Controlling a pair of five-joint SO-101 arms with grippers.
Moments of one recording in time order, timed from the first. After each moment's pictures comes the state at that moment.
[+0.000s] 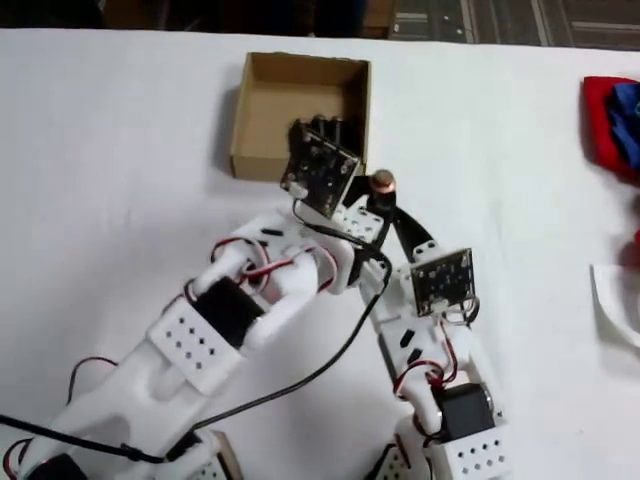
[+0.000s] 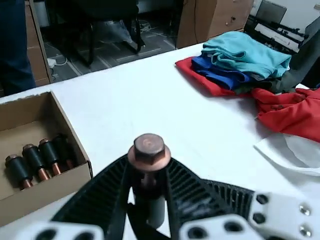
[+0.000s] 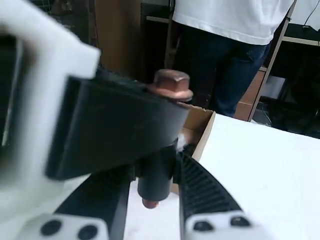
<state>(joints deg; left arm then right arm) 35.3 -39.4 38.2 30.3 10.8 -20.7 -94.5 82.9 26.1 6.5</state>
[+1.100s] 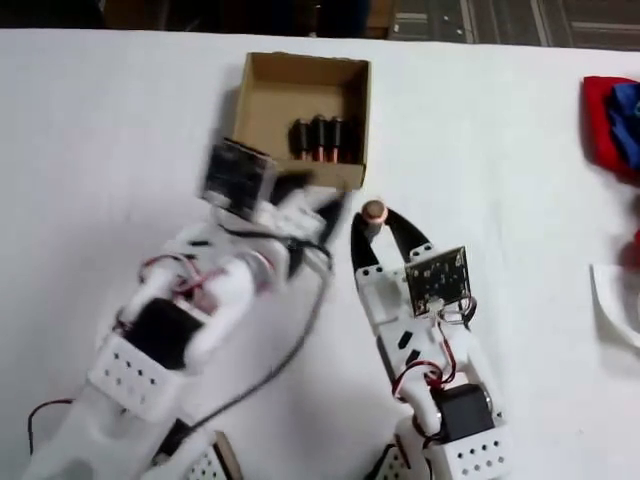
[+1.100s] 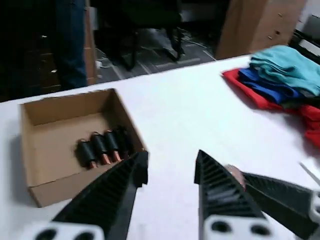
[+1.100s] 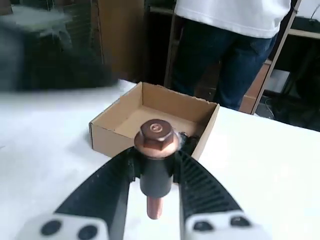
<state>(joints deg) 21.5 -53.5 42.3 38.7 10.1 -20.8 -94.8 82.9 28.9 6.7</state>
